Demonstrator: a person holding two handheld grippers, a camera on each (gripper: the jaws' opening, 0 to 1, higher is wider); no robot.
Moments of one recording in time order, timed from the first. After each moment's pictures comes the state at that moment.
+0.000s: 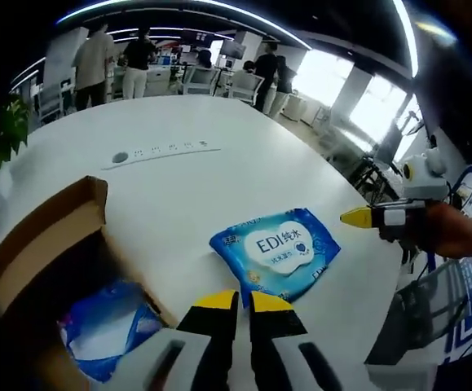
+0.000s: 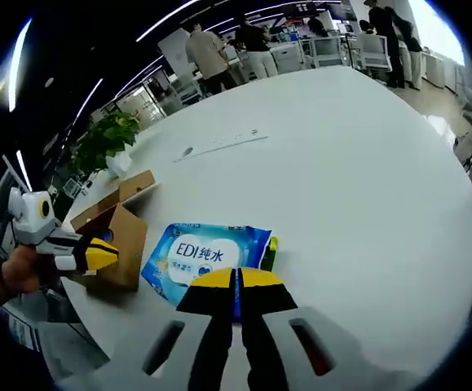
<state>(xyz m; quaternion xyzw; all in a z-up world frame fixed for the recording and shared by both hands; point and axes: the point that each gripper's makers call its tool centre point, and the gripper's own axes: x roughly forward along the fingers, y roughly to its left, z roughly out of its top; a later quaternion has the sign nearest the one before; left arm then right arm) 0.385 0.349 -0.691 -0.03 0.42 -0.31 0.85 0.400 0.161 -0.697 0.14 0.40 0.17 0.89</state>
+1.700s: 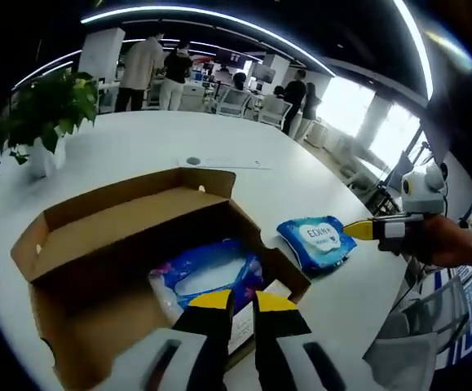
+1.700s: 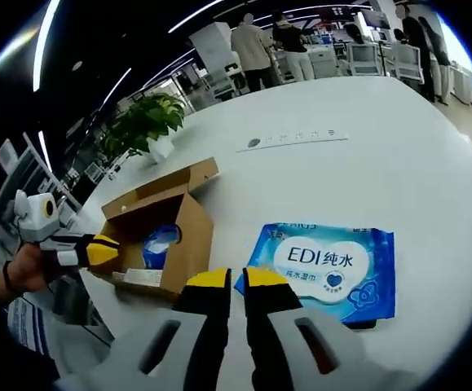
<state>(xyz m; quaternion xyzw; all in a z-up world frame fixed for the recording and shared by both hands) 0.352 0.492 -0.664 -0.08 0.38 -0.24 0.89 0.392 0.303 -0.674 0.12 0.39 0.25 0.88</state>
